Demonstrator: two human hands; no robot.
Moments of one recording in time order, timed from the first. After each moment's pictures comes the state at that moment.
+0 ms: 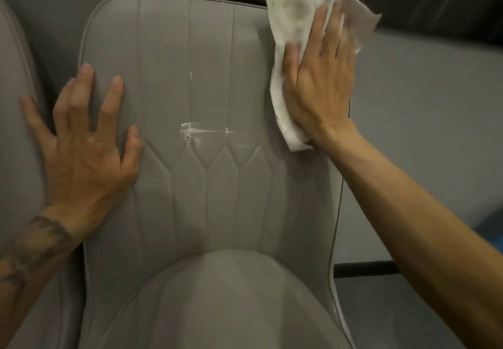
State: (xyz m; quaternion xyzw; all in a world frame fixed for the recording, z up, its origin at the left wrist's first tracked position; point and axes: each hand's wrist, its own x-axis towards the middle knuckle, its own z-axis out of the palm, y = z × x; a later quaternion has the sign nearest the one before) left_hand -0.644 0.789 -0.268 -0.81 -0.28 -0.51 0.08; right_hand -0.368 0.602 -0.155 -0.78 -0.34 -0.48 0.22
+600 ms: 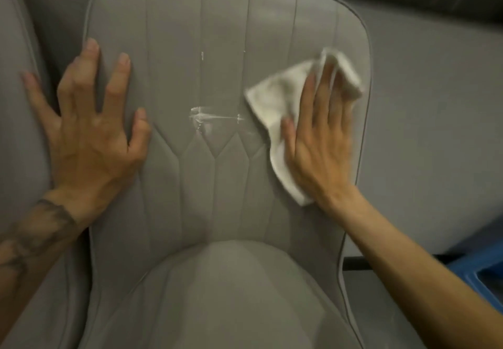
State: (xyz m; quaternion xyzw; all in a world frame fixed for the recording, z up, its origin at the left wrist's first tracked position) left_hand -0.642 0.795 -0.274 -0.80 -0.28 -0.53 0.09; right_hand -0.390 0.574 -0.262 -0.76 -0.41 -0.48 0.15
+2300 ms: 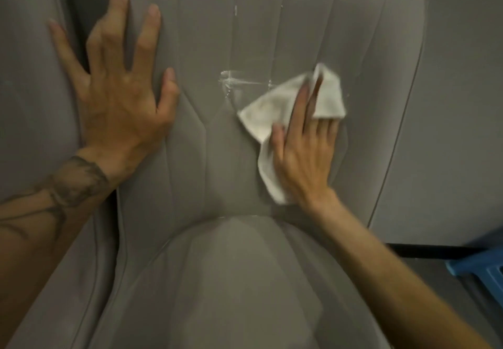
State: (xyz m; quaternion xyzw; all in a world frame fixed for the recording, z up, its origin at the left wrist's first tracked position) left_hand -0.644 0.793 -0.275 -0.79 -0.30 -0.52 0.15; right_hand -0.431 0.613 -0.332 -0.77 -0.42 -0.44 0.22
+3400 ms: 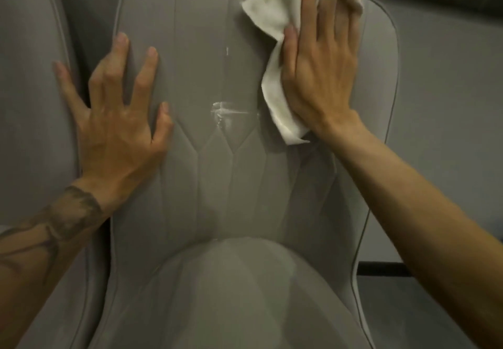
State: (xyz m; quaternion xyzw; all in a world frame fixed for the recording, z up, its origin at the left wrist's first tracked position) left_hand -0.643 0.796 -0.274 -0.79 -0.29 -0.52 0.16; right_hand -0.401 0.646 -0.169 -0.70 -0.39 -0.55 0.23
